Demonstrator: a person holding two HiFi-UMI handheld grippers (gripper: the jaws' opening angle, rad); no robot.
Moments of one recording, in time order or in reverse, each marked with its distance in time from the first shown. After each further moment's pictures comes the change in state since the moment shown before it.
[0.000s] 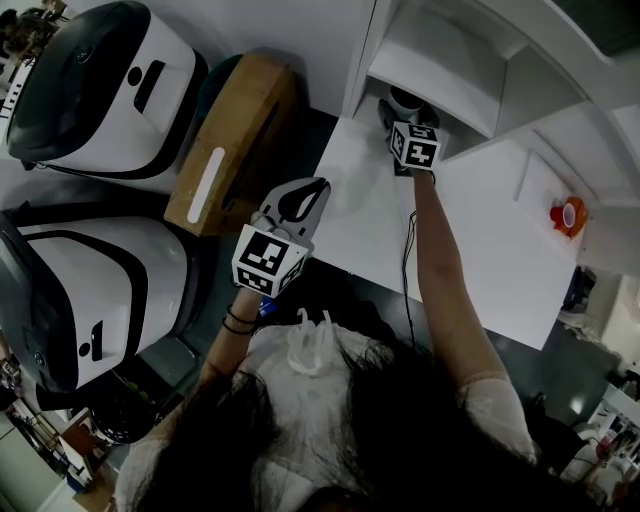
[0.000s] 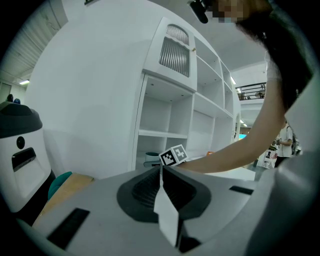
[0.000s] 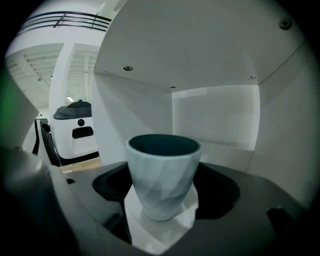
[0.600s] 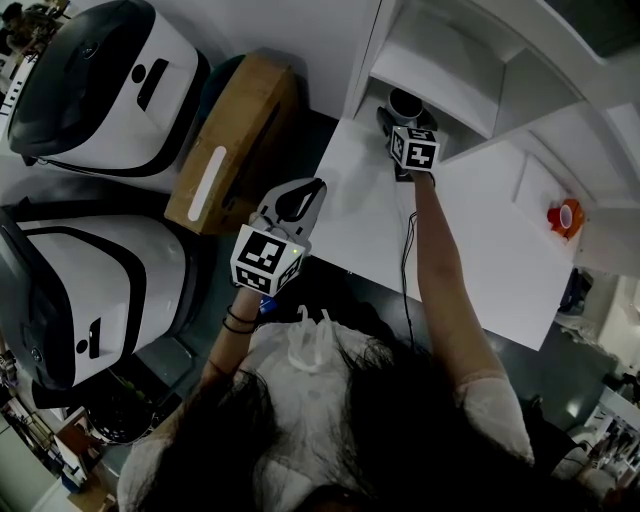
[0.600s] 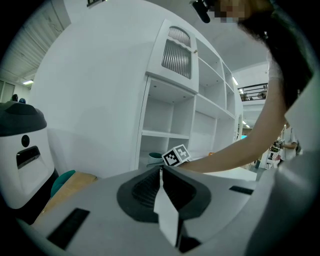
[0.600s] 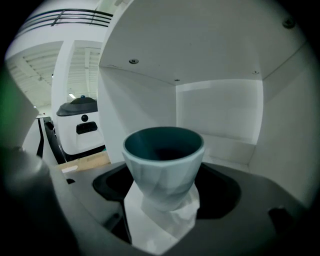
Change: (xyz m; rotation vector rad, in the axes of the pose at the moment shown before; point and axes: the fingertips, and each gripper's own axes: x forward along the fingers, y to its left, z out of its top) left arm -0.009 0.005 -0.003 -0.016 -0.006 0.024; right arm -0.004 0.007 -0.013 -0.011 0.073 0.033
